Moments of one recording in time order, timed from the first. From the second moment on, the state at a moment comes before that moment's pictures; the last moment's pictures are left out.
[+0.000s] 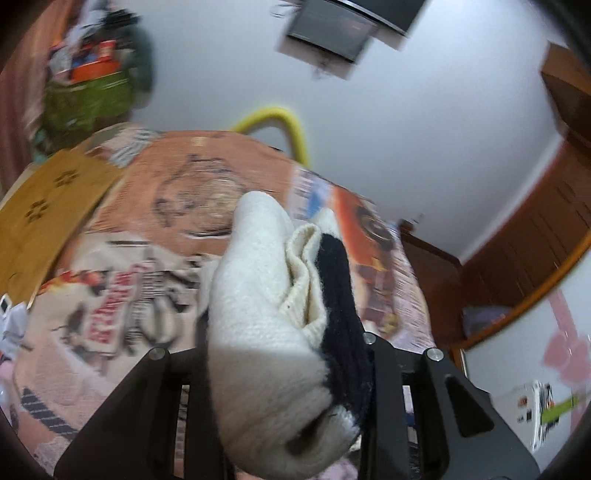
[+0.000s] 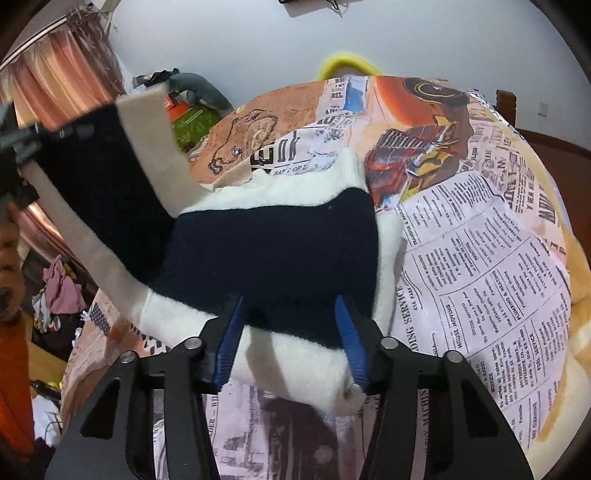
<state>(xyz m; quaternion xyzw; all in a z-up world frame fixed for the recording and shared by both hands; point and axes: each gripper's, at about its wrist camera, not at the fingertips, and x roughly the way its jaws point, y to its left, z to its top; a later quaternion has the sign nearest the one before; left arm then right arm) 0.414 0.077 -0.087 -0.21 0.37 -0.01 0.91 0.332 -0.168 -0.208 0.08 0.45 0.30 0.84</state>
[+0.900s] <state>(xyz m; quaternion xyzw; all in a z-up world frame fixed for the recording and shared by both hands) 0.405 -0.086 -0.161 -0.08 0.49 -0.17 0.85 0.306 -0.224 -0.187 0.07 0.42 0.26 0.87</state>
